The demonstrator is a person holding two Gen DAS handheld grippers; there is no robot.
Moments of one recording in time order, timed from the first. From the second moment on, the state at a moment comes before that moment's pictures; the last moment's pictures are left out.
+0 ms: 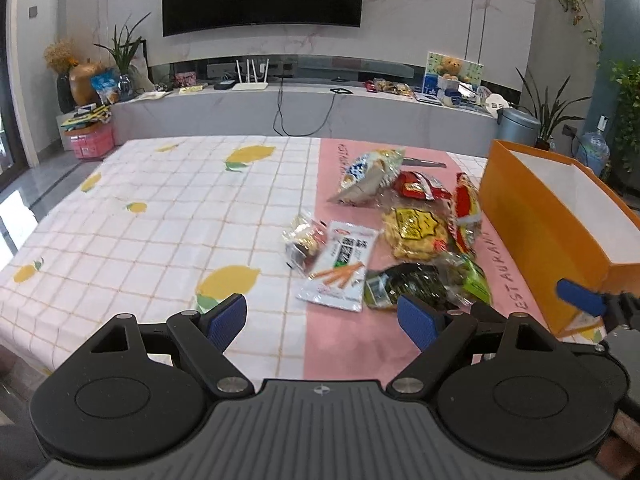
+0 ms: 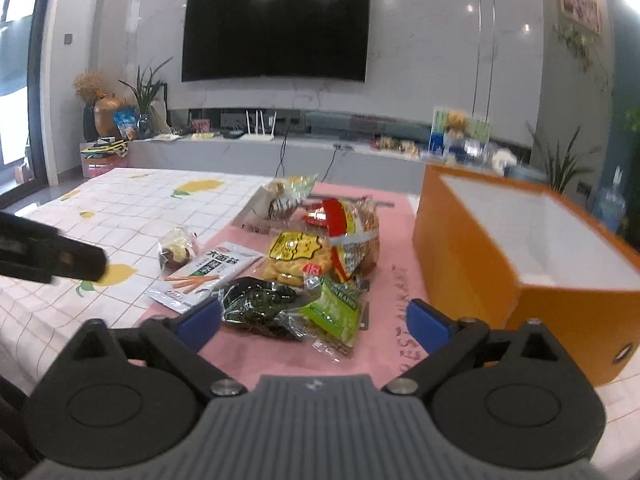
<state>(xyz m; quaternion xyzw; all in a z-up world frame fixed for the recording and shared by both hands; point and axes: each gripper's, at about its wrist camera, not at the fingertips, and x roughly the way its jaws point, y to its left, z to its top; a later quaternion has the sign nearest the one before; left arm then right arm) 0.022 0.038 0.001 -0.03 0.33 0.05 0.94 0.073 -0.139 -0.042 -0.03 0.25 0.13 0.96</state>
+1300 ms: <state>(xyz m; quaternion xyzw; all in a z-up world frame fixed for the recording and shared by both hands) 0.100 0.028 0.011 0.03 0.31 -0.02 0.95 0.150 -0.130 -0.074 -0.03 0.35 0.12 0.93</state>
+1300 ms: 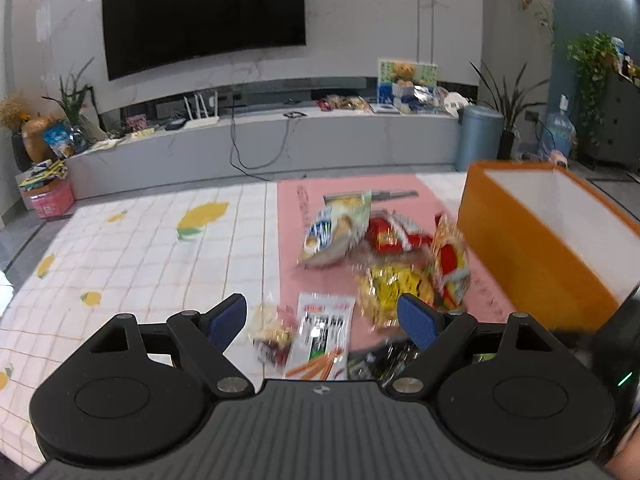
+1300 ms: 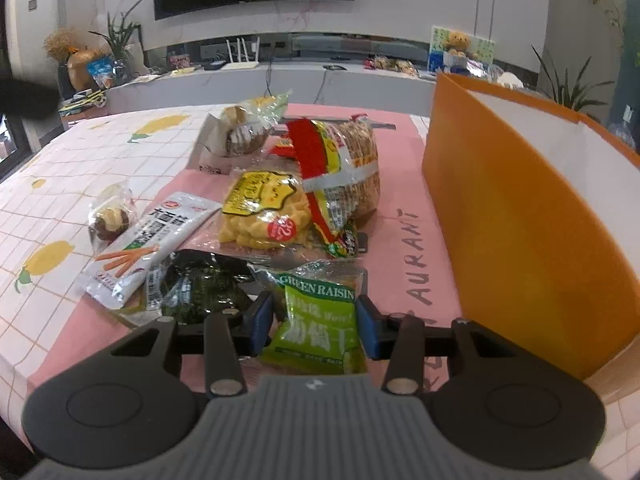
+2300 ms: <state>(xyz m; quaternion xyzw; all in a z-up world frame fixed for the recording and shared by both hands) 0.142 0.039 -0.084 0.01 0.42 -0.03 0.91 0.145 -0.132 -0.073 -0.02 0.35 0.12 0.93</state>
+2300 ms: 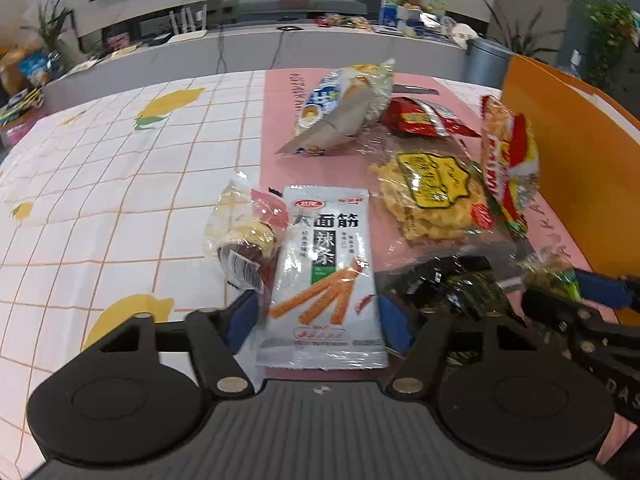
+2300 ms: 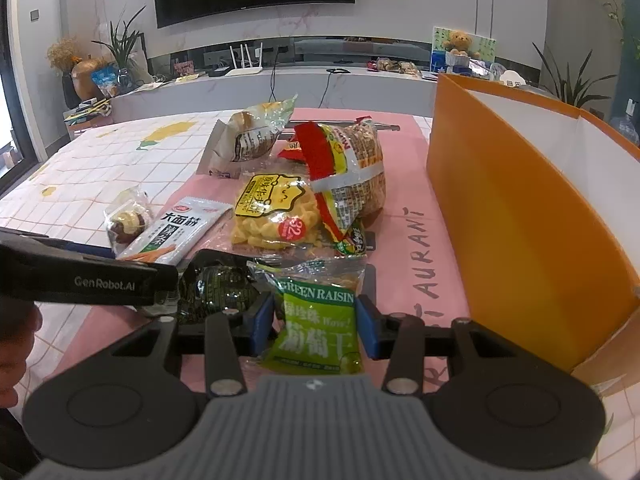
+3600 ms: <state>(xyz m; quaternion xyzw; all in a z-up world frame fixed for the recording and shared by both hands) 0.109 0.040 -0.050 0.03 0.38 -0.04 0.92 0.135 -0.131 -0.057 -0.02 0.31 0.12 0.94</state>
